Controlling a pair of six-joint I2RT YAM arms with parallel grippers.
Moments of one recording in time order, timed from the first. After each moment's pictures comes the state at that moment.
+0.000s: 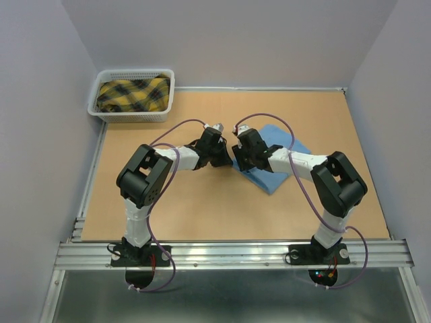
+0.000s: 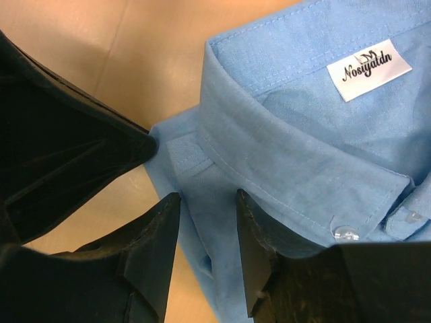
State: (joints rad) left arm -0.63 1.95 1.11 0.08 0.17 -0.74; right arm 0.64 1.78 1.08 -0.16 0.15 0.16
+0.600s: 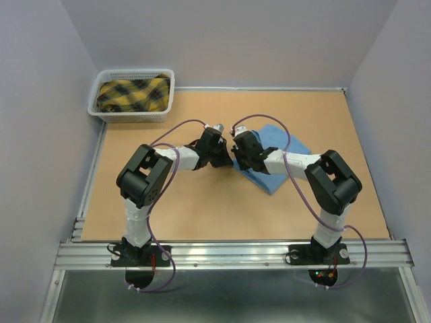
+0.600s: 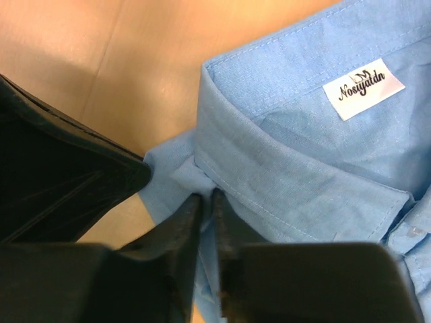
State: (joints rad) left arm -0.63 1.95 1.11 0.08 0.19 -0.74; right arm 0.67 1.83 1.08 -0.10 0.25 0.15
